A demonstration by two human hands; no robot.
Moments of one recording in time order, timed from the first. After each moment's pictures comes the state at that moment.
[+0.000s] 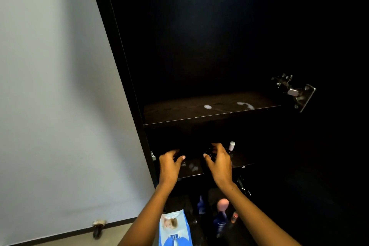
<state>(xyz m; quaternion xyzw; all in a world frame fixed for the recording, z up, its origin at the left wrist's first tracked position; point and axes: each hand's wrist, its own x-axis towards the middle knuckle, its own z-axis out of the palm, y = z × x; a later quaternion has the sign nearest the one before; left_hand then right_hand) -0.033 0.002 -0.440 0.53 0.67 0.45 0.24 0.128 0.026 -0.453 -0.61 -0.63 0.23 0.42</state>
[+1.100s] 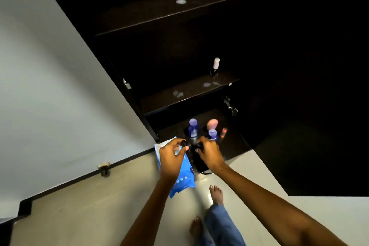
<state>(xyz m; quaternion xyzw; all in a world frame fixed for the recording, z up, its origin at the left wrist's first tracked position) -0.010 -0.140 -0.547 0.52 0.67 0.36 0.39 0.132 -0.118 -0.589 -0.68 -0.63 0.33 0.17</state>
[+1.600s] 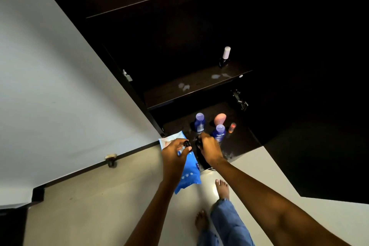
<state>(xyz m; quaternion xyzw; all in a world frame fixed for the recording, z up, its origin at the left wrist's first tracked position) -0.016 -0.145 -0.568 0.51 0.67 0.38 0.38 0.115 -0.106 -0.619 -0.66 -0.66 0.34 0.10</state>
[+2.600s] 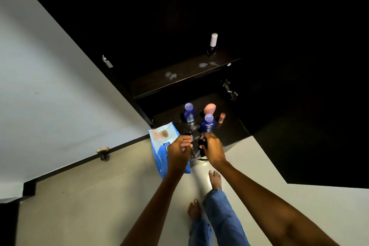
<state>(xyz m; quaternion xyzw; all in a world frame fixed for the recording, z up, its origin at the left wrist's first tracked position) 0.022 -0.160 -0.614 0.51 0.64 0.39 0.41 0.156 -0.141 -0.654 -0.70 -0.60 0.35 0.17</state>
